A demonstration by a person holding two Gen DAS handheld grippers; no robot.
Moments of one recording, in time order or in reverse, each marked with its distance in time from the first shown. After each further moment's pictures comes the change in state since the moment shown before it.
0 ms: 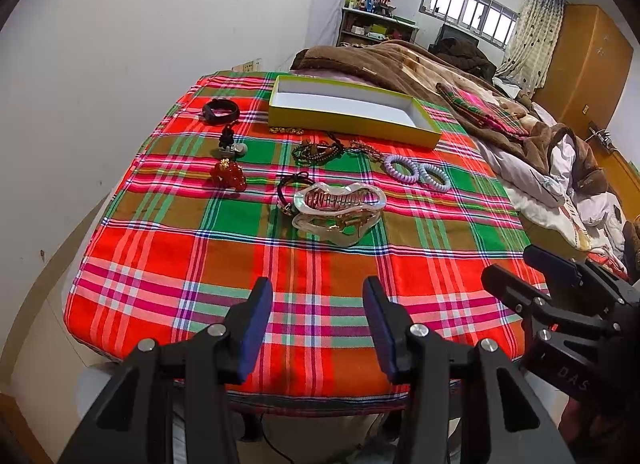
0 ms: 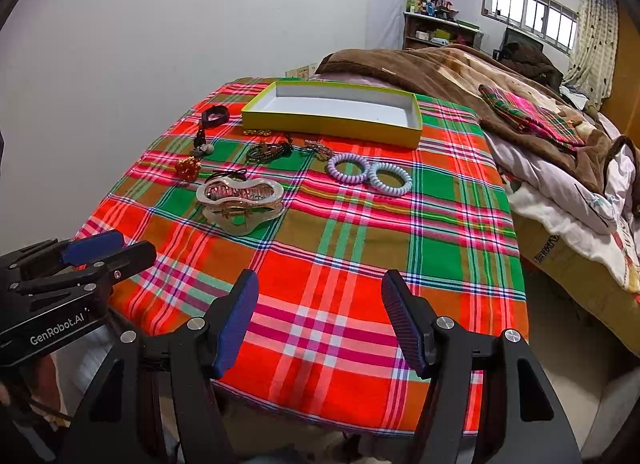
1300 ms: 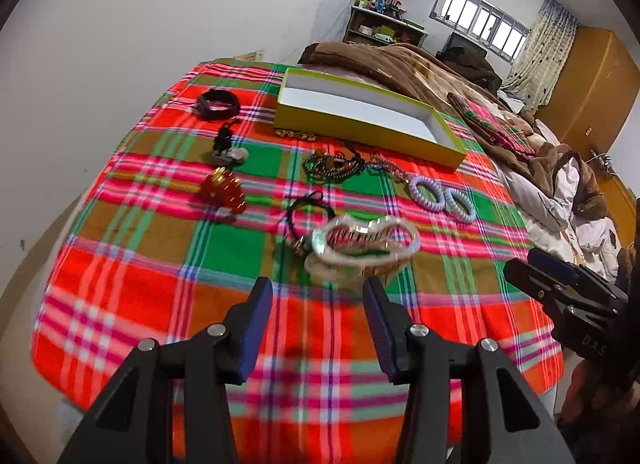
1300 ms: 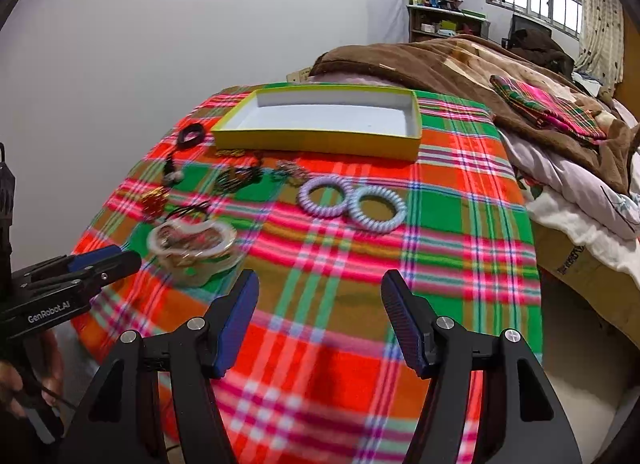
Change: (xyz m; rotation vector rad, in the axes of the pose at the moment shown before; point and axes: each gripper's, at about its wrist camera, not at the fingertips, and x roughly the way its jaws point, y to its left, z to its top) left arm 0.056 0.026 0.035 -0.069 0.015 -0.057; right arm 0.056 -0.050 0.039 0.044 0.000 0.075
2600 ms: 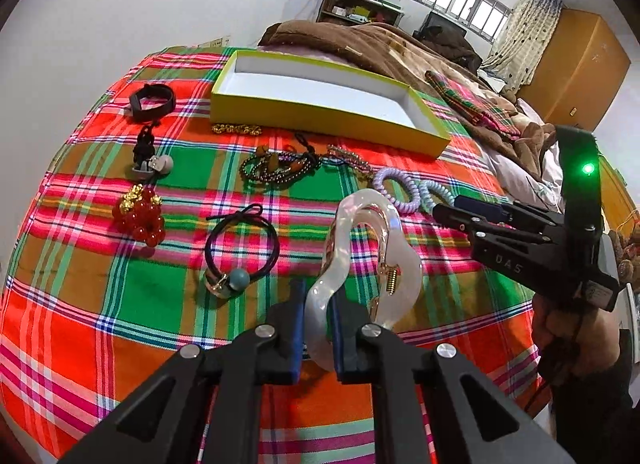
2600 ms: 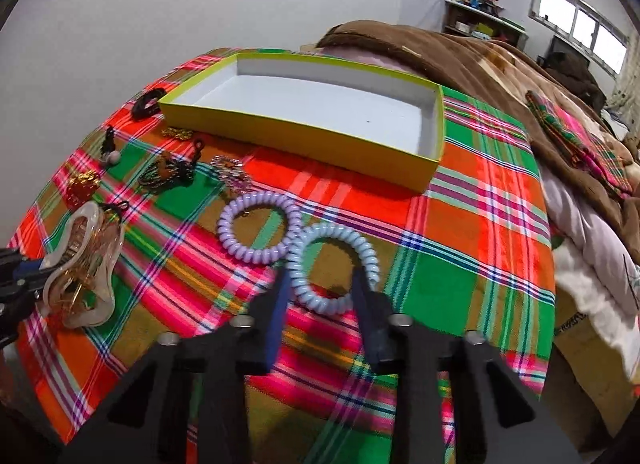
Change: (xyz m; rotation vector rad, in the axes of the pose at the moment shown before) left arm 0.040 -0.028 0.021 0.056 0.064 -0.074; right arm 0.089 -0.029 0.045 -0.188 0.105 0.005
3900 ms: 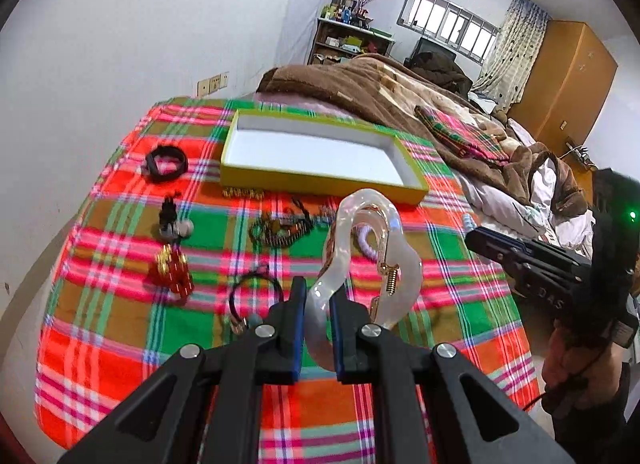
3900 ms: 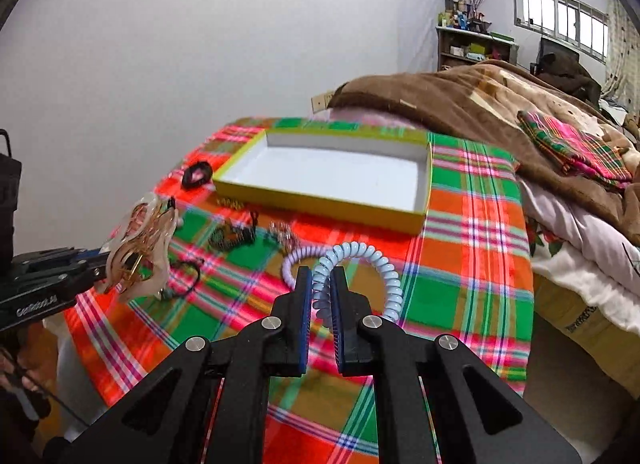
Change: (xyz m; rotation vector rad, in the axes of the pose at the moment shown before) left arm -0.044 -0.002 0.034 0.030 -0.115 0.000; right arm -0.081 0.000 0.009 0.110 -0.186 0.089
